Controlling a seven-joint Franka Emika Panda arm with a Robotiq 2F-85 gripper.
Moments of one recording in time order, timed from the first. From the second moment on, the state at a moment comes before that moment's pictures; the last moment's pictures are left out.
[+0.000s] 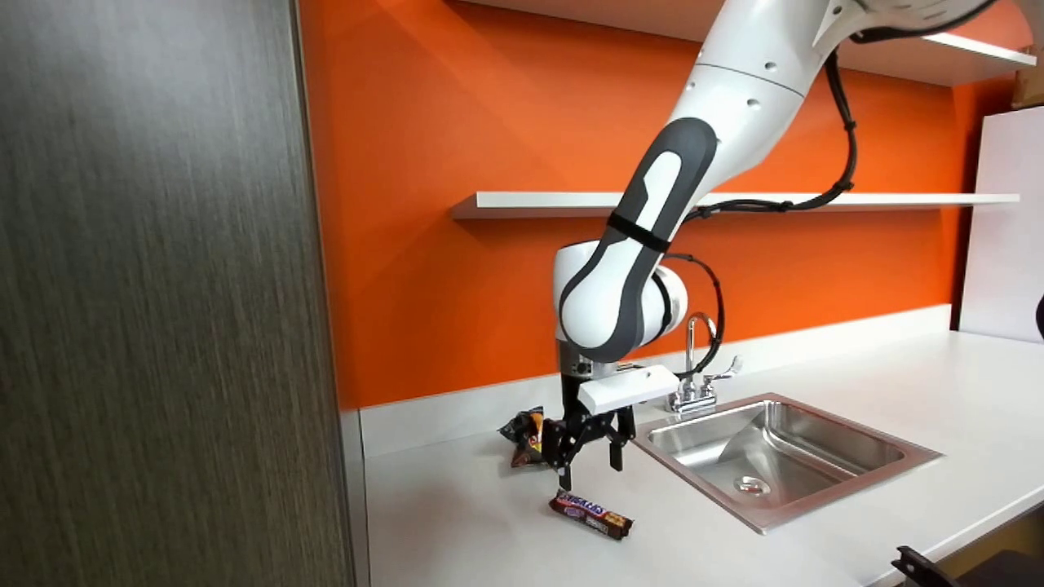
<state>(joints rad) 0.19 0.29 0.14 -2.39 -0.13 2.66 0.28</state>
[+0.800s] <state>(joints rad) 0.22 0.35 0.12 -2.35 -0.13 2.67 0.25</state>
